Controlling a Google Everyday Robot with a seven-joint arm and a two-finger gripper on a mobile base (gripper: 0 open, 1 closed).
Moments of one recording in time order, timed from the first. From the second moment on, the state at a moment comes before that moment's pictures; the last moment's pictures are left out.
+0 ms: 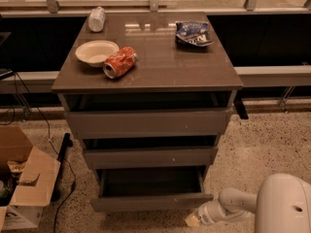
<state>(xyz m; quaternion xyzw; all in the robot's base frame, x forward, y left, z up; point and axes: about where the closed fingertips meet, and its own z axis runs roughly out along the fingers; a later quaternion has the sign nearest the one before) 0.446 -0.178 0.176 -0.32 0.89 0.29 0.12</state>
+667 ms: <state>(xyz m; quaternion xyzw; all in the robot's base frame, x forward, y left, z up) 0.491 -0.154 0.174 -0.35 0.88 0.26 0.20</state>
